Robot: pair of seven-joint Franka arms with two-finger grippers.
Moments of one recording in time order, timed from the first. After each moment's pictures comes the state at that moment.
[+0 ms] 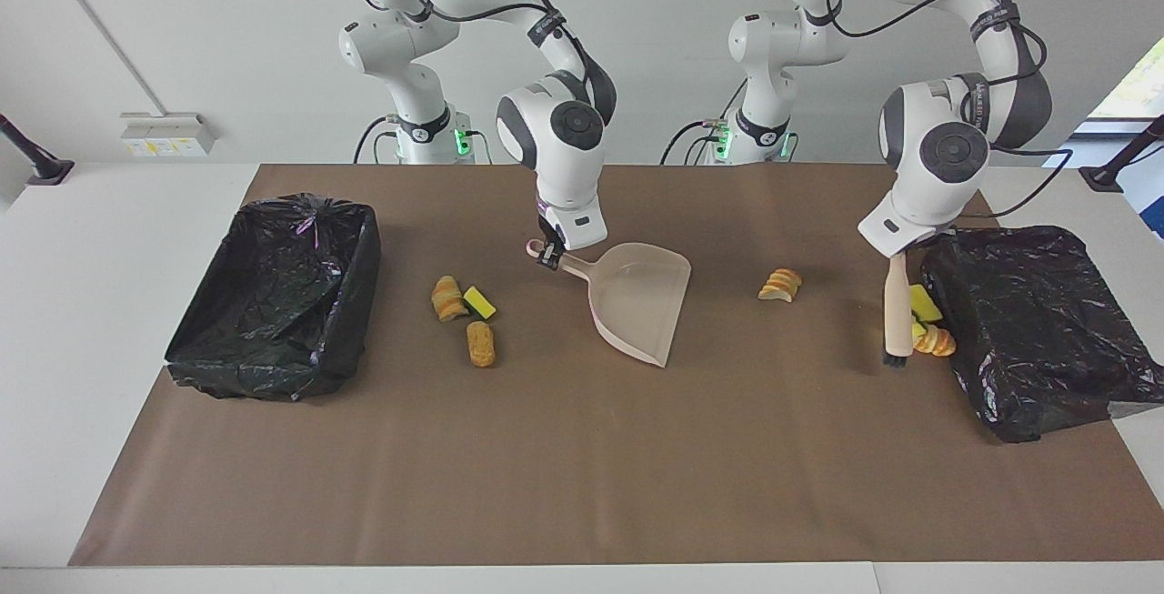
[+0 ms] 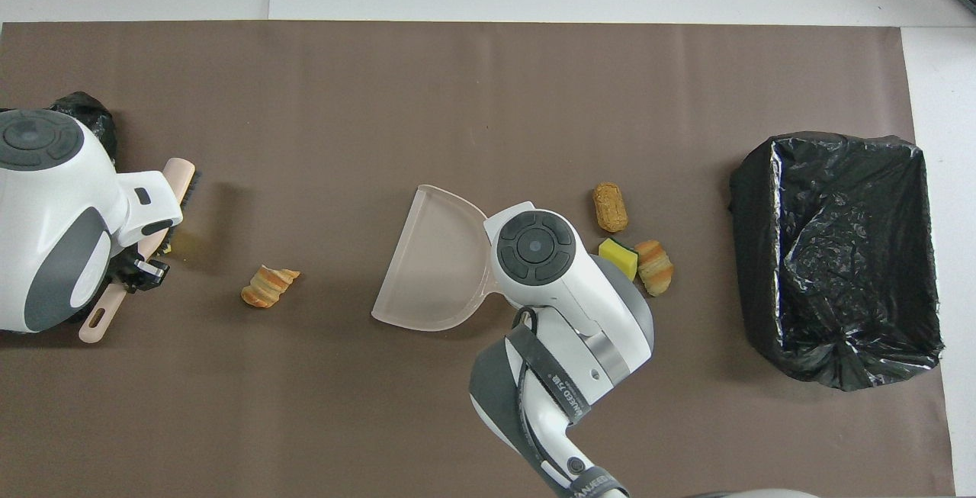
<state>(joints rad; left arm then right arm) -0.13 0.05 -0.02 -1.95 0.34 1.65 0.11 0.63 0.25 -0.03 -1.92 -0.03 2.02 -0.58</state>
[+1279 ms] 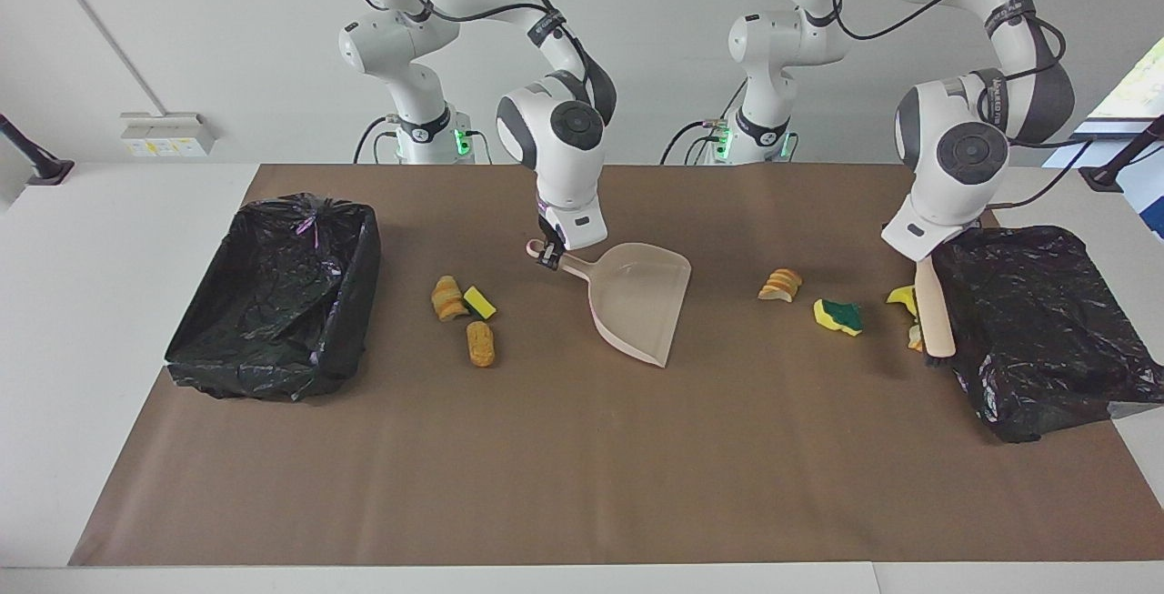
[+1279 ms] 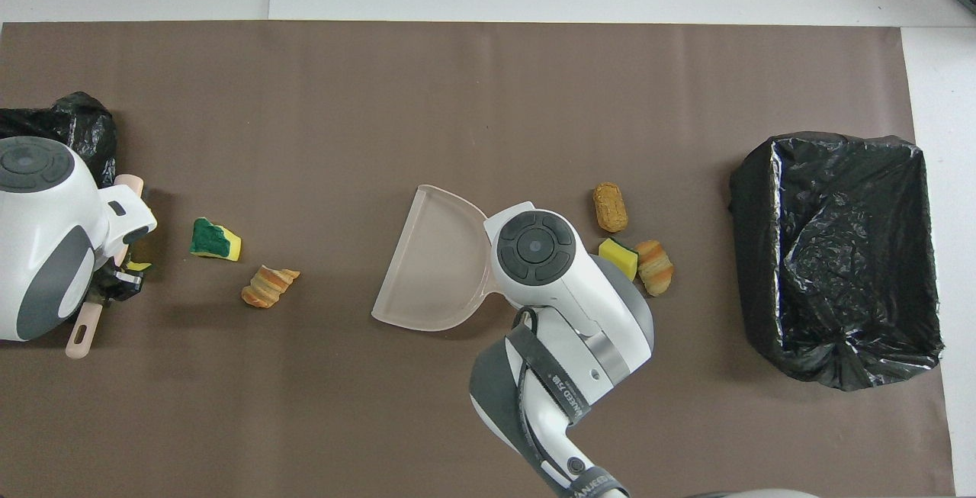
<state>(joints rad) -0.01 0.07 0.01 -2.10 0.44 1.82 -0.06 0.63 0.25 -0.03 -1.92 -0.03 2.02 -0.58</state>
